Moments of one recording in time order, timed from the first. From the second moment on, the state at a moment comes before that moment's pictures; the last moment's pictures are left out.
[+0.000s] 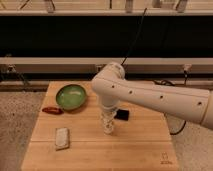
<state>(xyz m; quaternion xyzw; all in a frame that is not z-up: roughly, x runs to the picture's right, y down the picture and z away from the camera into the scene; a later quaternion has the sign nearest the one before) 0.016 0.133 0.679 -0.32 -0.07 -0.21 0.92</state>
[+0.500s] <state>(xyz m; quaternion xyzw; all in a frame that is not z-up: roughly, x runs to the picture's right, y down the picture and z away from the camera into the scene) 0.009 0.130 0.682 -0.32 -0.08 -0.22 0.92</state>
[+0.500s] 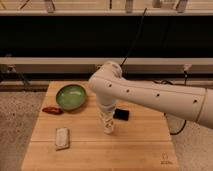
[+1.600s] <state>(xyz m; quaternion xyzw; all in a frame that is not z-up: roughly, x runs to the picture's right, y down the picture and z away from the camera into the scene) -0.003 0.120 0.687 -0.32 -0.08 -0.23 0.92</state>
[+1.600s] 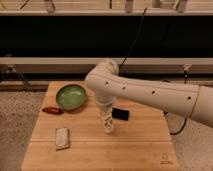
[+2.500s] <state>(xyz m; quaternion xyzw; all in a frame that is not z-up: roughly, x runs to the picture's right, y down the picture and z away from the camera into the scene) -0.018 0.111 0.688 -0.31 -0.08 -0.24 0.92</state>
